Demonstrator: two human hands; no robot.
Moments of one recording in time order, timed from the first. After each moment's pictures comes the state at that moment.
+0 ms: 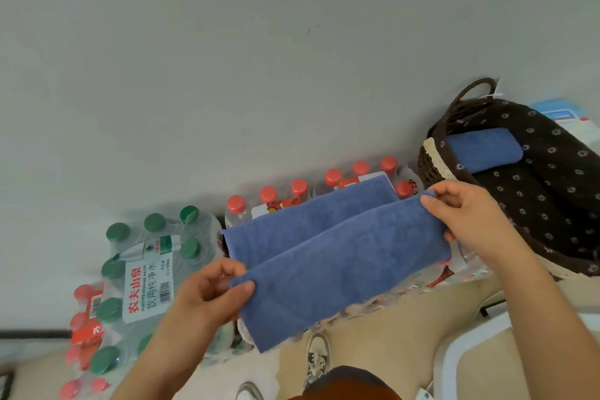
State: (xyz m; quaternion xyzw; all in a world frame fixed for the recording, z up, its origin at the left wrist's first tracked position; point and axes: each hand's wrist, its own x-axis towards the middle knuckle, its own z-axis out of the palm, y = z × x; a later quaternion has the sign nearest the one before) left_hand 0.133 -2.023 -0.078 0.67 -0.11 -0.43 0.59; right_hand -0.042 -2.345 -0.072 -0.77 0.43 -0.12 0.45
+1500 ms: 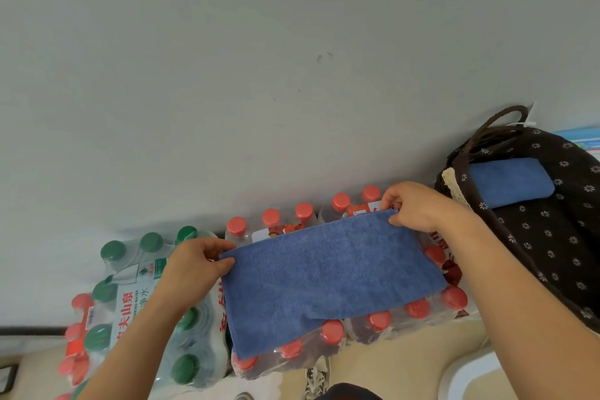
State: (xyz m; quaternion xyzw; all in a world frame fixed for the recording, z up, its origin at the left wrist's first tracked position) left_hand 0.219 -2.073 -0.110 0.89 -0.15 -0.29 0.31; right_hand 0.065 -2.397 -0.097 -0.89 0.31 0.20 0.25
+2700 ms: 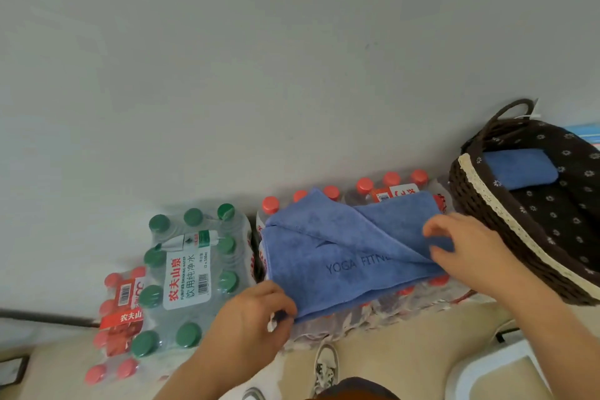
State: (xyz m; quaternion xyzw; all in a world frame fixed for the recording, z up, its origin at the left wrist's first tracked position) left_hand 0.135 -1.998 -0.127 0.81 -0.49 -0.18 0.27; right_hand -0.030 -2.308 -0.081 -0.92 0.33 0.05 0.20
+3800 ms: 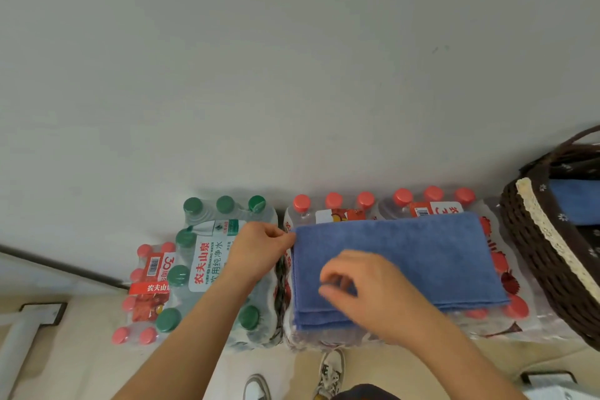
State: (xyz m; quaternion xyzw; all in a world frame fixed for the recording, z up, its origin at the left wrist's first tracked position) left_hand 0.201 -2.048 -0.117 0.87 -0.07 -0.28 0.41; right_hand 0.057 -2.188 -0.081 -0.94 0.05 0.06 0.34
